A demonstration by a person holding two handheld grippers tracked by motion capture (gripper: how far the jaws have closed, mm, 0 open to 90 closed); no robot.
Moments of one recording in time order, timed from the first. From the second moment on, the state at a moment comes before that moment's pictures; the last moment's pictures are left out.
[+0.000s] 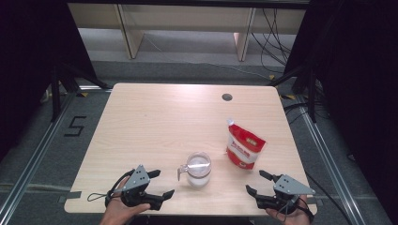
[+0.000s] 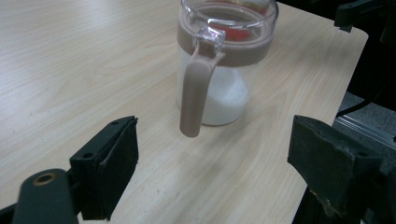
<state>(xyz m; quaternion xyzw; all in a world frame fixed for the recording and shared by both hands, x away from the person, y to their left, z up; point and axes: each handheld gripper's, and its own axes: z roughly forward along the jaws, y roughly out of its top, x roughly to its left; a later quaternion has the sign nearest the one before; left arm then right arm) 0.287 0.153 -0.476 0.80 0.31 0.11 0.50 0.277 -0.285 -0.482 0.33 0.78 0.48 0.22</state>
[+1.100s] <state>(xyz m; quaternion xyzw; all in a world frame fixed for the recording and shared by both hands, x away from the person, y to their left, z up) 0.276 0.159 -0.501 0.83 0.31 0.11 0.45 0.259 -0.287 -0.489 0.35 0.80 0.45 0.19</state>
